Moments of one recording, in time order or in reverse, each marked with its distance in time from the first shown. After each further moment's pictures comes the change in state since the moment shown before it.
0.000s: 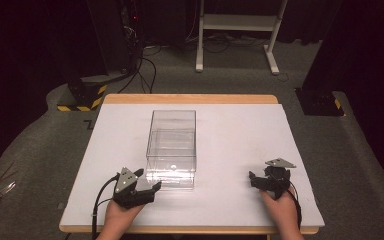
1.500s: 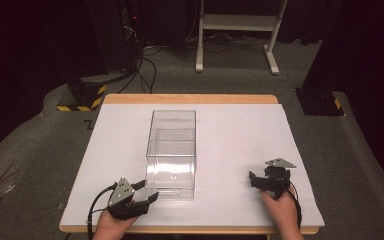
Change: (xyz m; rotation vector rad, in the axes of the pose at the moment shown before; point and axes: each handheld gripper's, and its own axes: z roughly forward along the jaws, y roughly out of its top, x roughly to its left) left arm -0.008 -0.010 -0.027 0.020 -0.114 0.099; right arm 0.000 0.000 0.000 0.000 0.000 -0.001
